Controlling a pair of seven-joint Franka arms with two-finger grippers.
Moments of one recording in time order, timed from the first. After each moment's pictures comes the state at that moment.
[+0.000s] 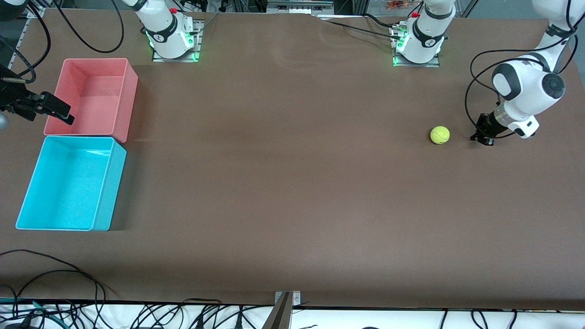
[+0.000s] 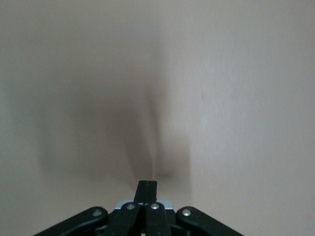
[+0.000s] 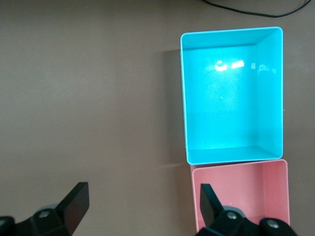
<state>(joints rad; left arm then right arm) 0.53 0.23 -0.14 -2.56 -0.02 2.77 -1.12 0.01 -0.02 -0.06 -1.68 0.00 1.71 0.05</state>
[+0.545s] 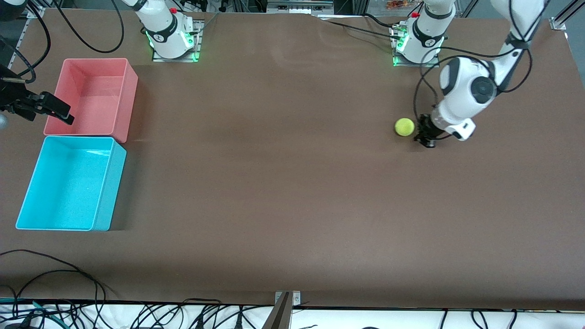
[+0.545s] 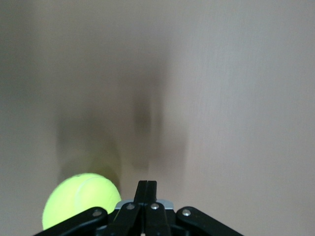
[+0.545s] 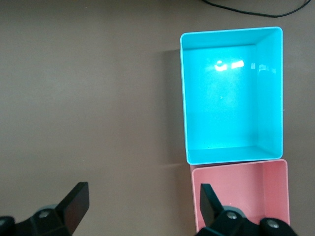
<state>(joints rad) 0.52 0.17 -0.65 -2.57 -0.02 2.69 -1.79 0.01 -0.02 -0.06 -1.68 0.00 1.71 0.05</state>
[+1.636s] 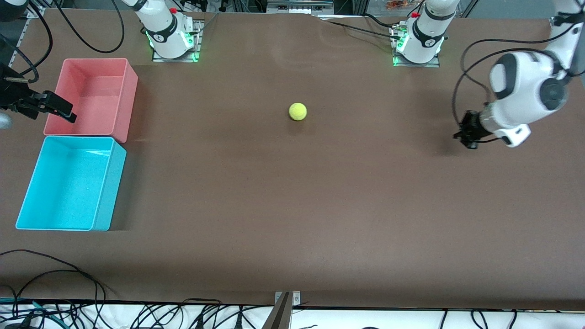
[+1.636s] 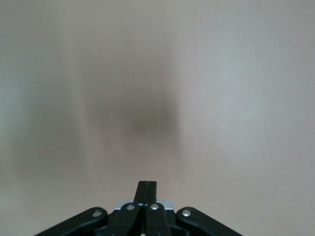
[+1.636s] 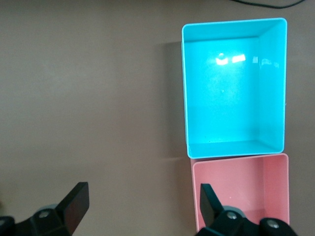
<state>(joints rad) 0.83 0.06 -0.70 -2.34 -0.02 2.24 -1.36 0.02 -0.02 -0.06 -1.68 0.00 1.68 0.05</state>
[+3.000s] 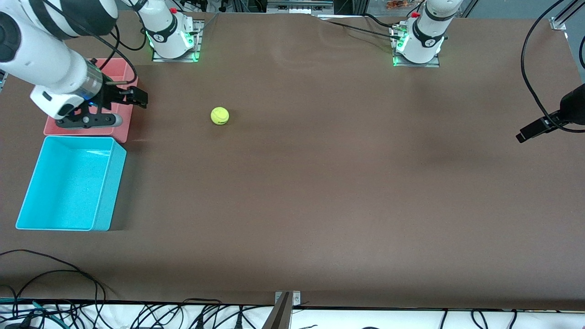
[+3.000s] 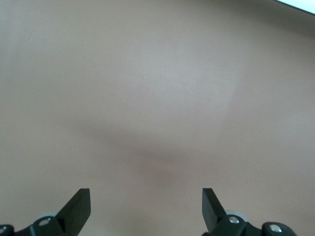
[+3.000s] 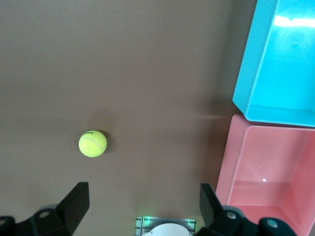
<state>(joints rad) 0.96 0.05 -0.86 -1.70 0.04 1.73 -0.26 0.03 -0.01 0.16 -1.84 0.00 1.61 0.11</state>
